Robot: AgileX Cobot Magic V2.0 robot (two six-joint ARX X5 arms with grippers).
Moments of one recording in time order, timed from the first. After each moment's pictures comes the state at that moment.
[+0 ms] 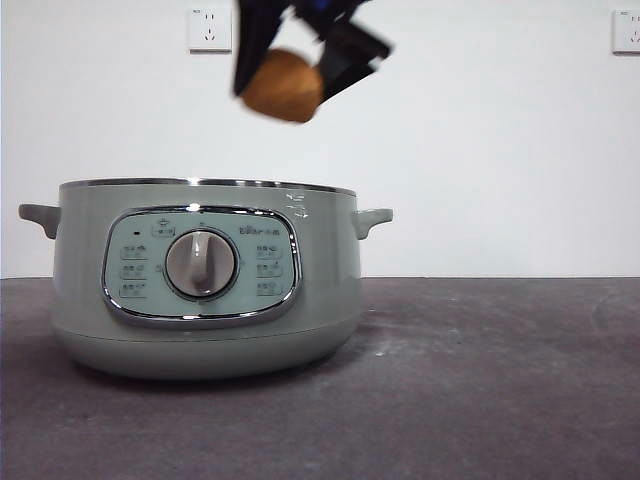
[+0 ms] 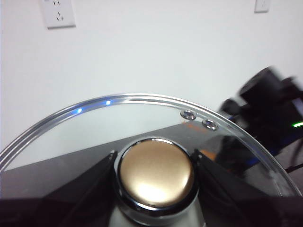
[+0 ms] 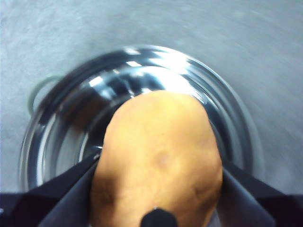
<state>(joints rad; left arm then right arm) -0.47 0.64 1.33 -0.75 -0.12 0.02 0.74 1.86 1.83 -0.77 -0.08 0.04</state>
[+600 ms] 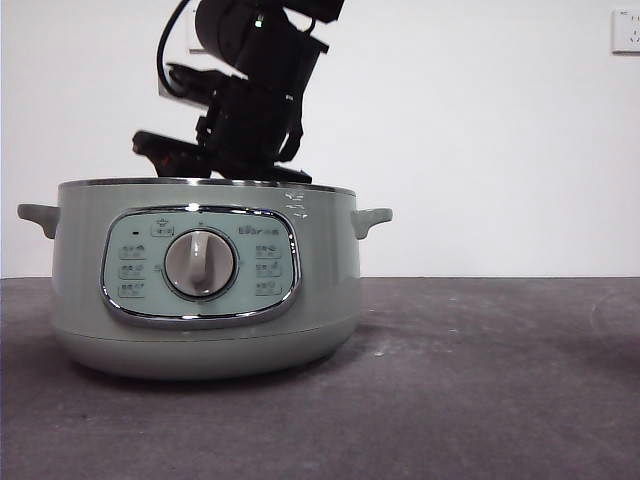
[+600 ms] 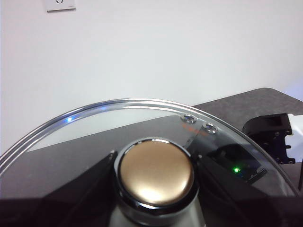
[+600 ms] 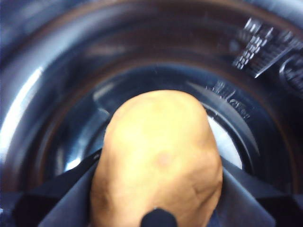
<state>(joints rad) -0.47 0.66 1.33 -0.80 -0.13 0.02 0.80 2.18 1.90 -0.73 -0.07 -0.05</state>
